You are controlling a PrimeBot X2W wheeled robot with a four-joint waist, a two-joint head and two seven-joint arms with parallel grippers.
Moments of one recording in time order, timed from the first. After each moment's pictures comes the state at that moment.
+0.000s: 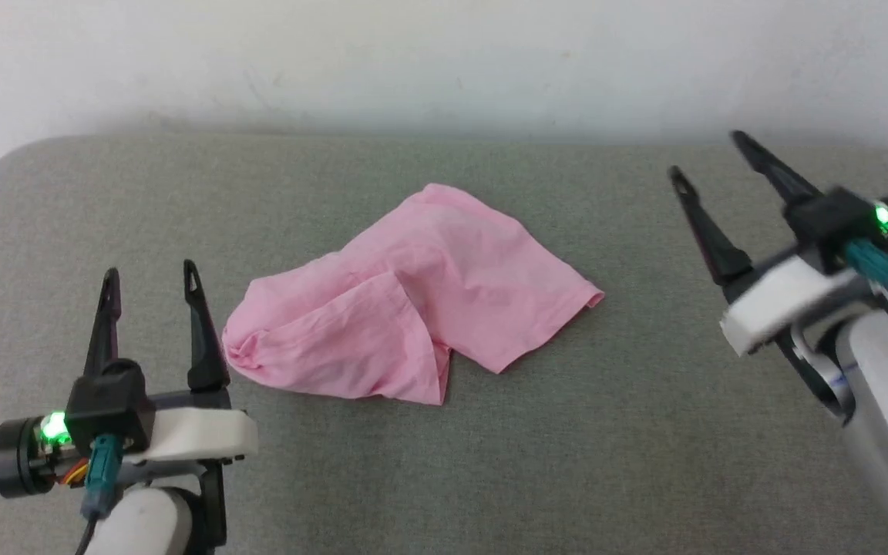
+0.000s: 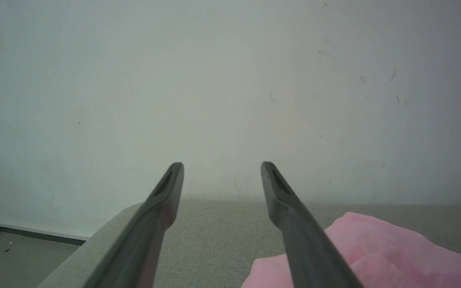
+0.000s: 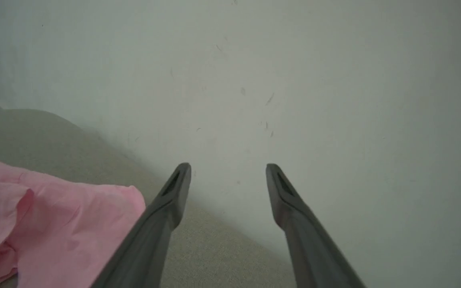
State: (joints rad) left arm -0.15 0.45 -0.35 -0.07 -0.36 0.54 -0.26; right arm -0.50 -0.38 0.32 0.24 0.18 0.13 -0.15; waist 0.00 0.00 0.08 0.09
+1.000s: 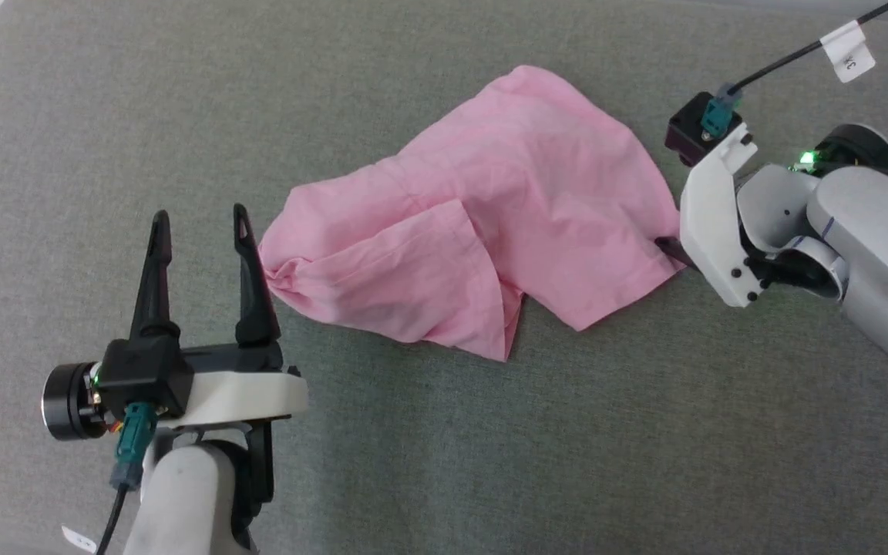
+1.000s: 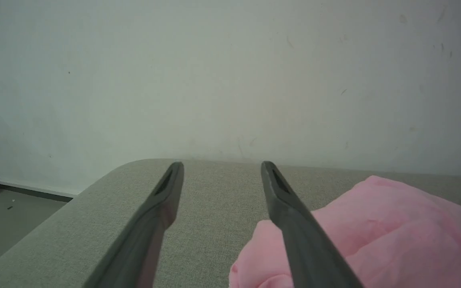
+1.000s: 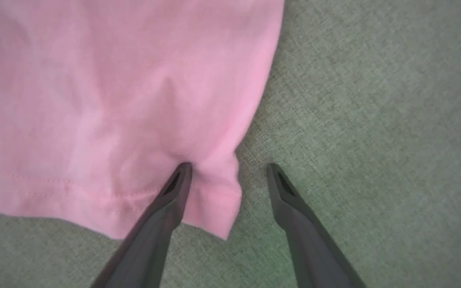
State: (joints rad) left arm -0.19 0.09 -0.10 -0.06 -0.10 0.22 -0.26; right arm -1.13 -0.54 1.21 0.60 0.95 0.13 0.63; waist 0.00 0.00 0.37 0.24
